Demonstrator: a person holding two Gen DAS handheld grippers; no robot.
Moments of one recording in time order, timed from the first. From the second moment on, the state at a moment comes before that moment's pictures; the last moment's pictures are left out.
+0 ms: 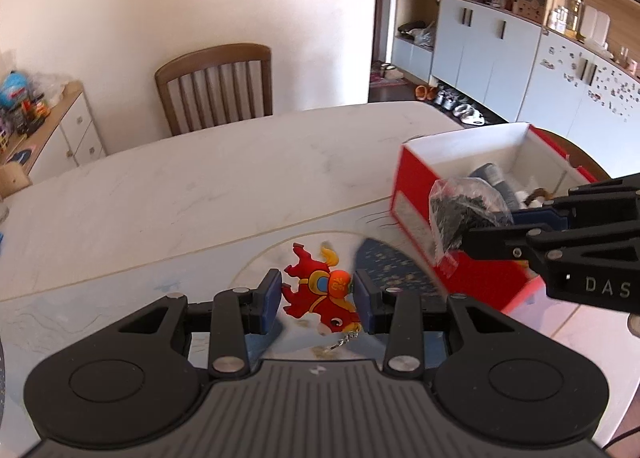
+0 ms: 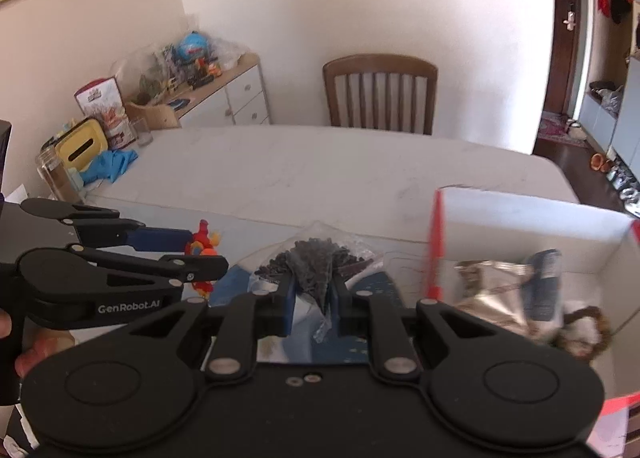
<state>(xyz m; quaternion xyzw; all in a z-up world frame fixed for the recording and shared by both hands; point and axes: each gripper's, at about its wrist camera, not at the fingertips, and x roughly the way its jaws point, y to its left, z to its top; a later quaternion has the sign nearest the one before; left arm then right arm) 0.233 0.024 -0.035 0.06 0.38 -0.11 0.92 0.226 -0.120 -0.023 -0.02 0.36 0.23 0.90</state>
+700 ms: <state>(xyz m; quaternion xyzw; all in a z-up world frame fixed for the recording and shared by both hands) 0.246 -0.114 -0.016 0.08 0.35 -0.17 0.92 0.223 -0.271 -0.016 0.00 0.35 0.16 0.92</state>
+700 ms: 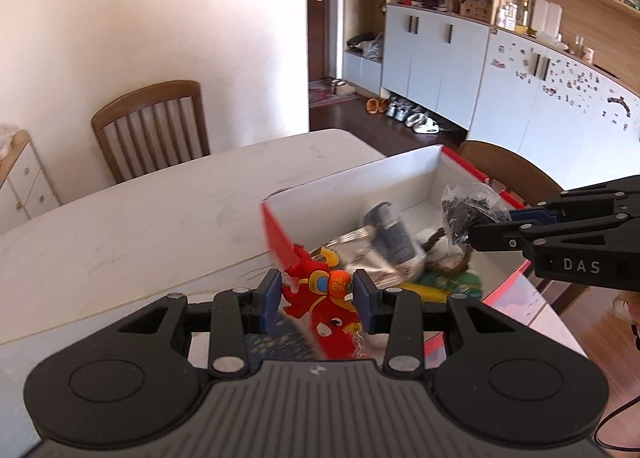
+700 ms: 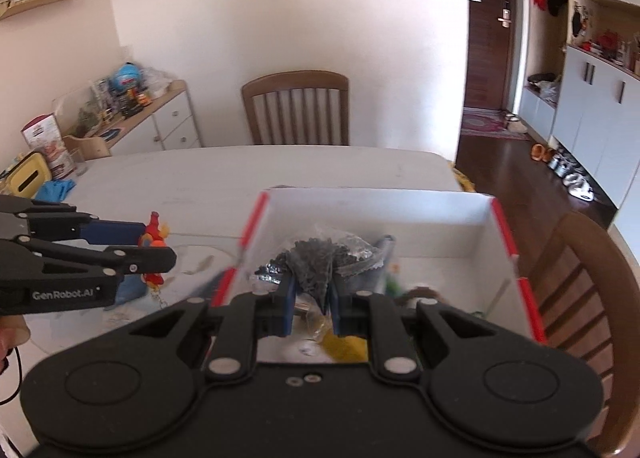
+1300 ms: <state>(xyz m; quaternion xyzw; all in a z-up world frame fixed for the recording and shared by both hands) 0.294 -0.210 -0.028 0.10 0.35 -0.22 0.90 0.260 -0.343 -0.042 -0.01 0.37 0.13 0.92</state>
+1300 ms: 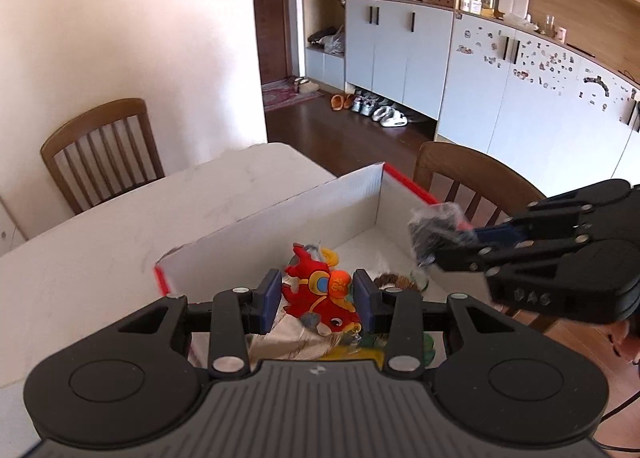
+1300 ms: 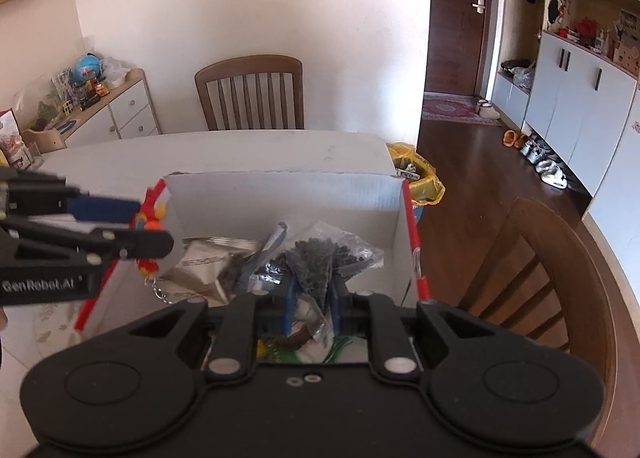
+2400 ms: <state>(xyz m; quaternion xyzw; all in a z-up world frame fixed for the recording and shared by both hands) 0.347 -0.255 -0.110 0.14 0.44 -0.23 0.86 0.357 -0.338 -0.103 -0.02 0.47 0.14 0.87</state>
